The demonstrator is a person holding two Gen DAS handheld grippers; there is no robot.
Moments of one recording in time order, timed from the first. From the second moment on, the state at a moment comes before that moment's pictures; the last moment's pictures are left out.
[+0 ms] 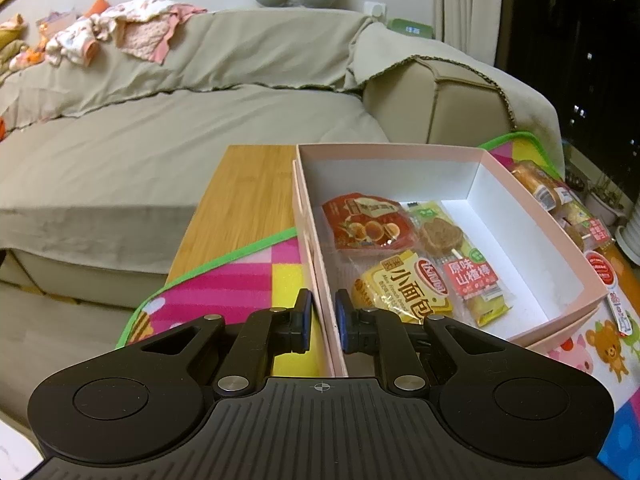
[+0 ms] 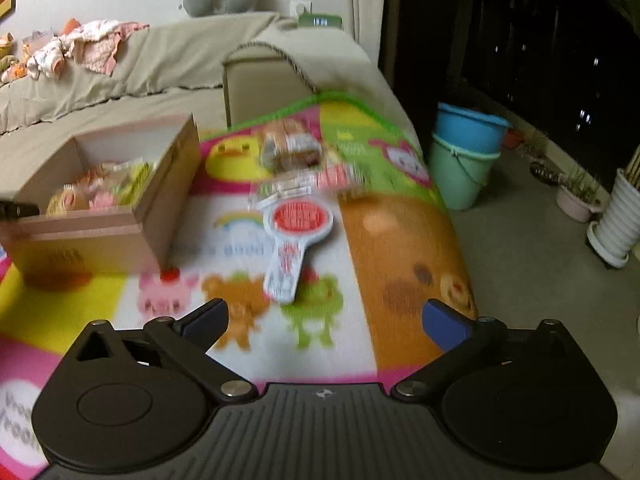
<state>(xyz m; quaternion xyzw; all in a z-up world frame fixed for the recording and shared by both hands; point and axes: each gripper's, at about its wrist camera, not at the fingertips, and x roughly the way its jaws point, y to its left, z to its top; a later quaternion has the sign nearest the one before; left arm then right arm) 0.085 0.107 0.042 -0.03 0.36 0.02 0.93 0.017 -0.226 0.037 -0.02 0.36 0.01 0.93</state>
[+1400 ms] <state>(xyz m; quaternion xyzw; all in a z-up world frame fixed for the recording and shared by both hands) 0.089 0.111 0.042 -0.04 0.36 0.02 0.93 0.034 -0.196 0.053 -0.01 0.40 0.10 0.91</state>
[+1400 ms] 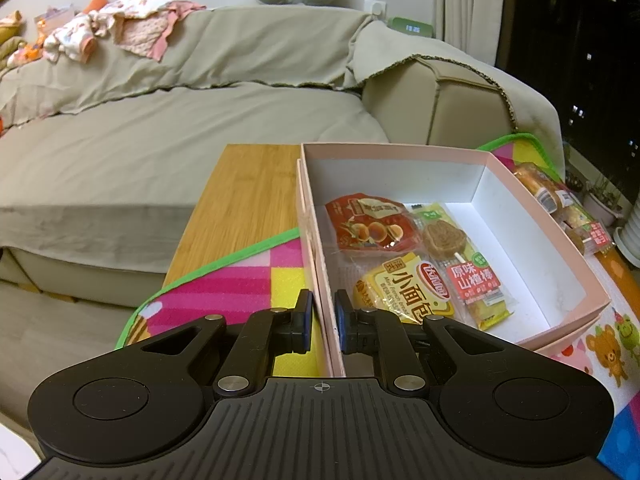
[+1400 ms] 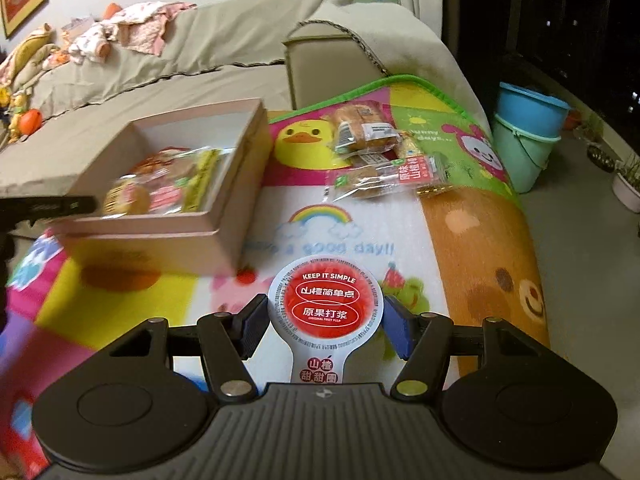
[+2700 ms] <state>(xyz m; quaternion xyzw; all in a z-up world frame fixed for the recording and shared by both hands) 0.088 0.119 0.038 -0.06 0.35 0.00 0.93 0.134 -0.039 0.181 -0.10 0.30 0.18 0.93</state>
